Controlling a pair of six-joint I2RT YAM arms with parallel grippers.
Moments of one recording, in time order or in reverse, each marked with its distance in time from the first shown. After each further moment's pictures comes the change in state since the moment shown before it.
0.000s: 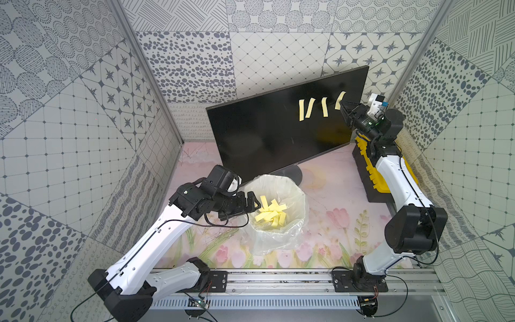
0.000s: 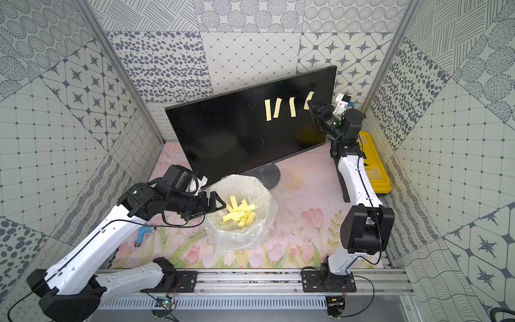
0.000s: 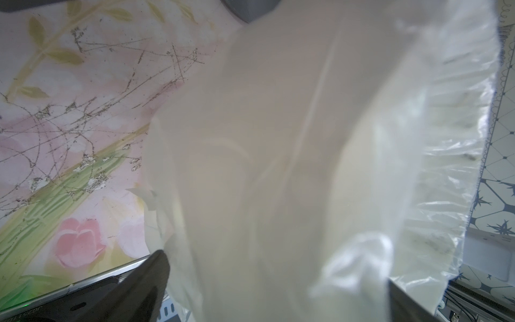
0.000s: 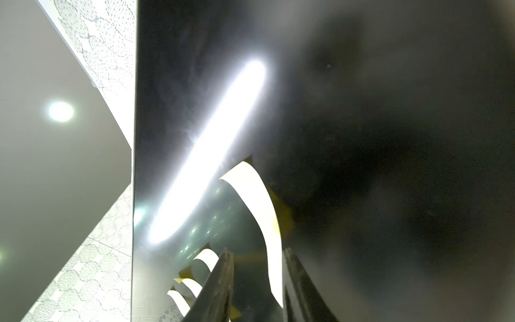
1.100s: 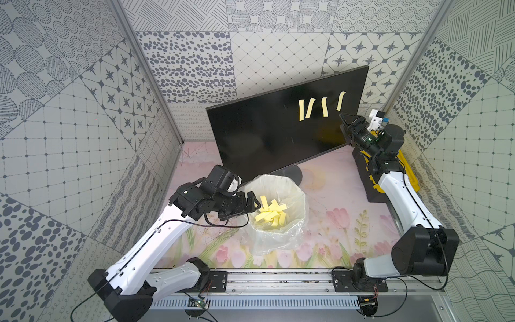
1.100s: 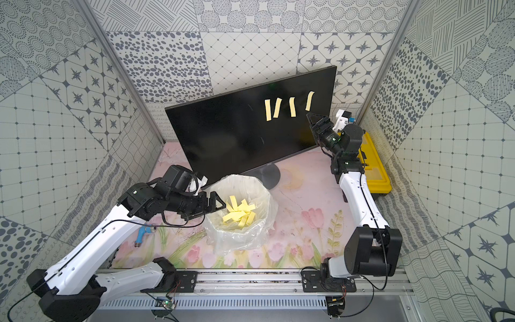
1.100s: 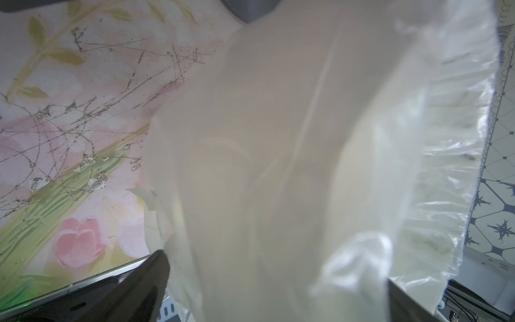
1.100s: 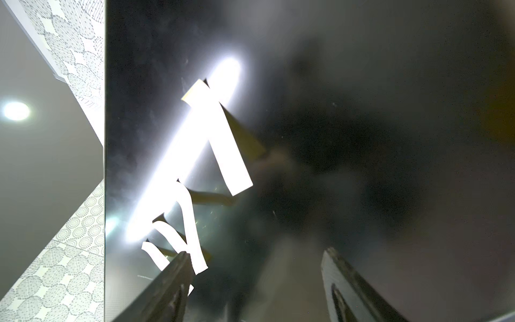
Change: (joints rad) left arm 0.000 0.000 0.000 0.000 0.000 0.000; right arm 0.005 -0.178 -0.243 -0.046 0.053 -0.068
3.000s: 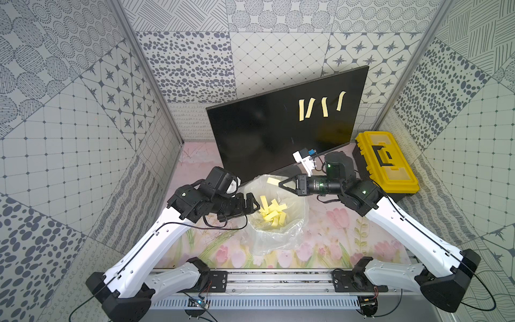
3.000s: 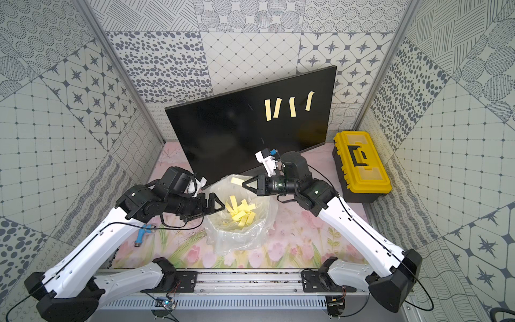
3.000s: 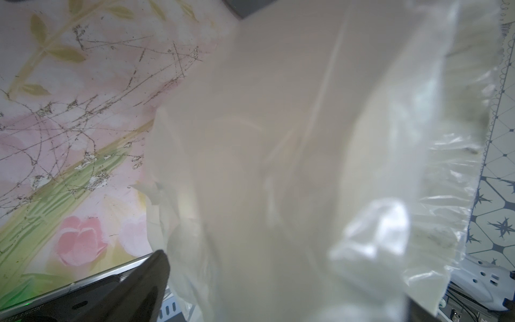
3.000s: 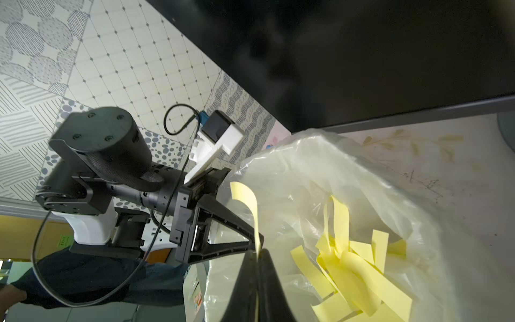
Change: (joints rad) left arm 0.000 -0.023 -0.018 0.000 0.000 0.002; right arm 0.775 -0.248 -0.061 -0.723 -0.005 -0.498
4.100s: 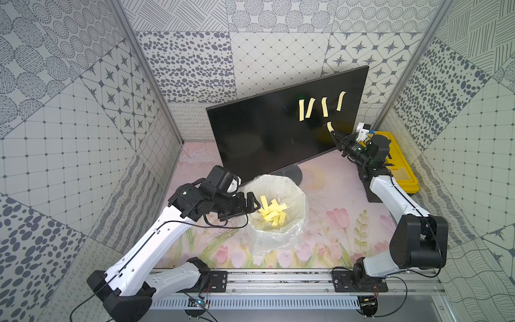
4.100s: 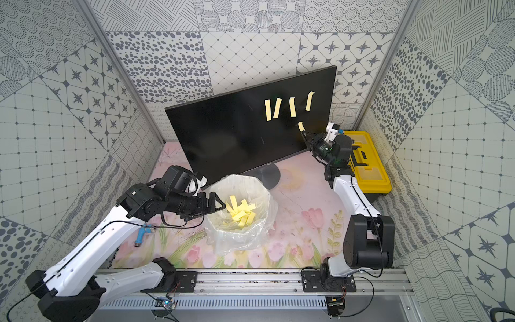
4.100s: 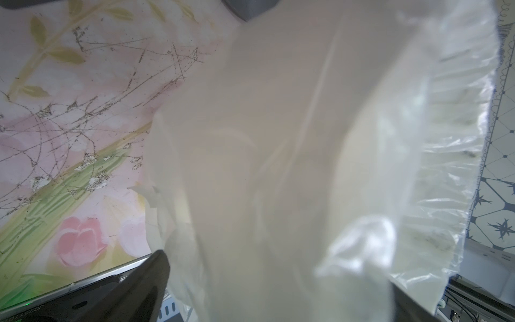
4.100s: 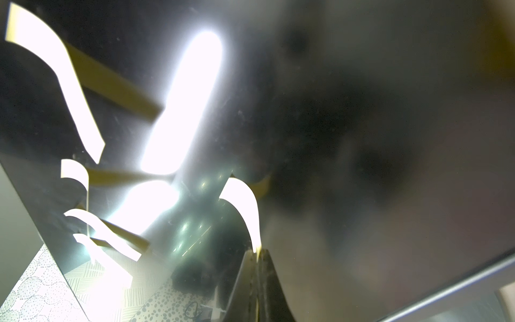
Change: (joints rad) left arm 0.000 0.013 0.013 -0.003 0.000 0.000; right arm -0.754 0.269 -0.136 0.858 -0.046 0.541
